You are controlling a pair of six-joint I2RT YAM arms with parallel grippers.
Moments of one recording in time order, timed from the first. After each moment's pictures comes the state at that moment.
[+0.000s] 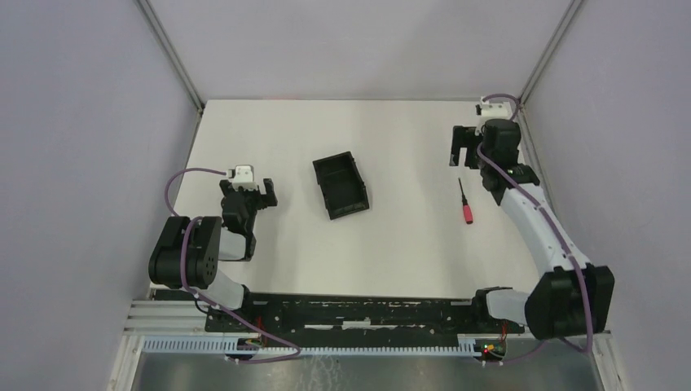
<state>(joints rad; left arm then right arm) -0.01 1.56 0.24 1.15 -0.04 0.00 0.10 1.19 0.96 -0.25 0.17 0.04</state>
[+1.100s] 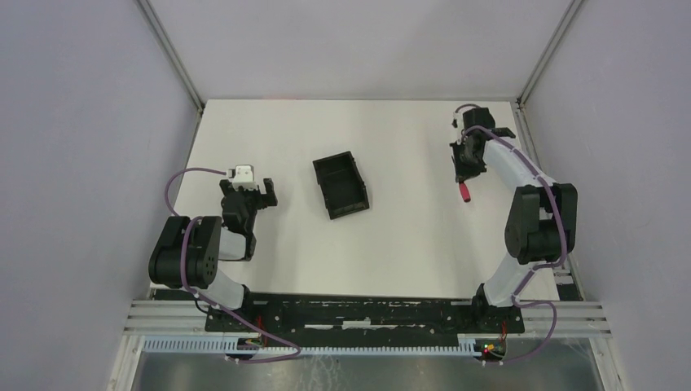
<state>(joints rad) -0.01 1.56 0.24 1.15 -0.04 0.00 0.06 1.75 1.26 -0.70 0.07 -0.03</state>
